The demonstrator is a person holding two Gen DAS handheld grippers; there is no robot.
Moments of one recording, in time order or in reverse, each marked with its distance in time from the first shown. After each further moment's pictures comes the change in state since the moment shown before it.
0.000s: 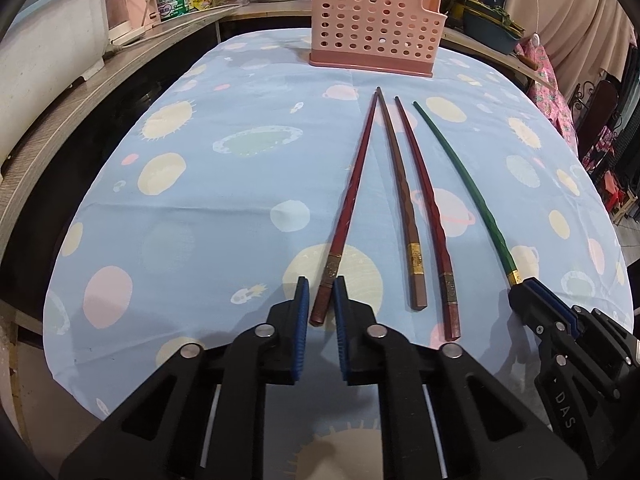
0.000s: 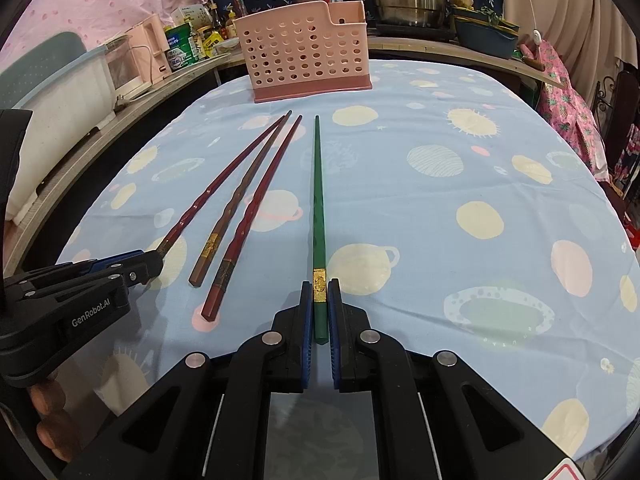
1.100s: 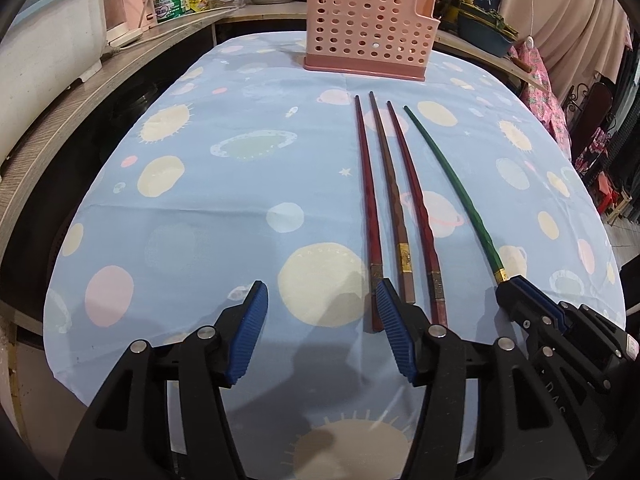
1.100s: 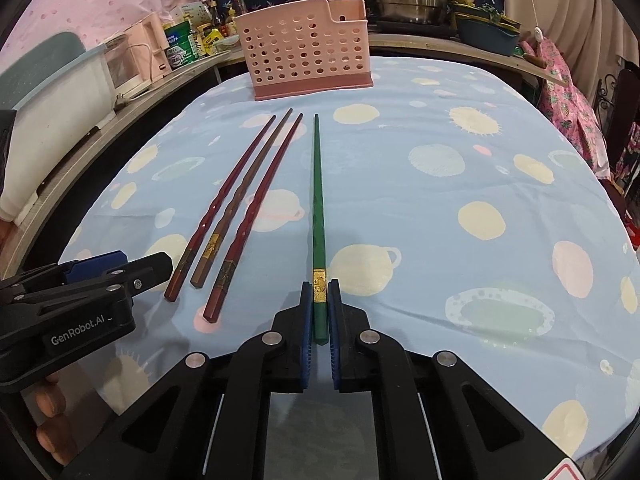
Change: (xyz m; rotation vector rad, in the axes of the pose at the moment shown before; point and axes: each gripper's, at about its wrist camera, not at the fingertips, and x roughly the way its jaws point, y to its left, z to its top) left arm -0.007 -0.004 0.001 0.005 -0.003 -0.023; right arm 0.000 0.000 0.003 0.004 0.010 0.002
